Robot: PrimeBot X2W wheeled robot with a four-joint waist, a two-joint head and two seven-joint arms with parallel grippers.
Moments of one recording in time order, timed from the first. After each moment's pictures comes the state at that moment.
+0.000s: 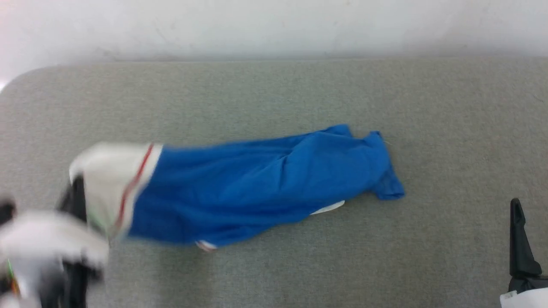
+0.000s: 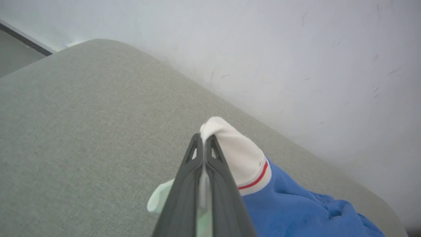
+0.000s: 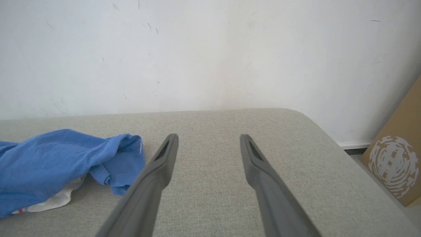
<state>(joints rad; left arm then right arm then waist) -0.04 0.30 0.10 -0.29 -0.72 0.31 0.31 0.24 -0.05 -0.26 -0.34 0.17 0.13 -0.03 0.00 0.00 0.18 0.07</state>
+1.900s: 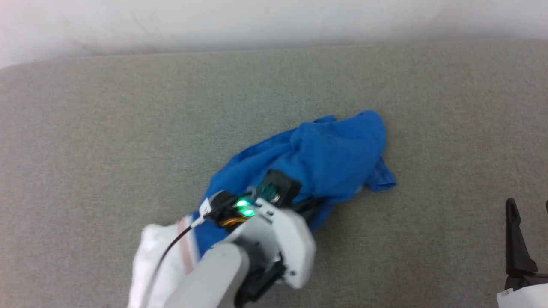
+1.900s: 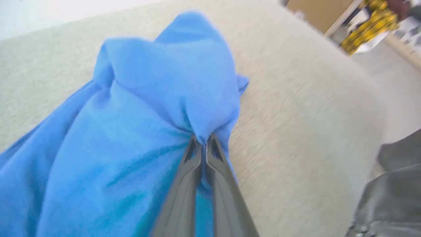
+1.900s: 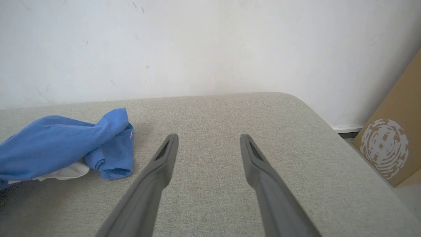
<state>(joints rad) -0.37 0.16 -0.63 0.10 -0.39 -0.08 0.40 0.23 -0.05 -0.25 -0.34 0.17 0.13 0.00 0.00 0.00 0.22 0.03</state>
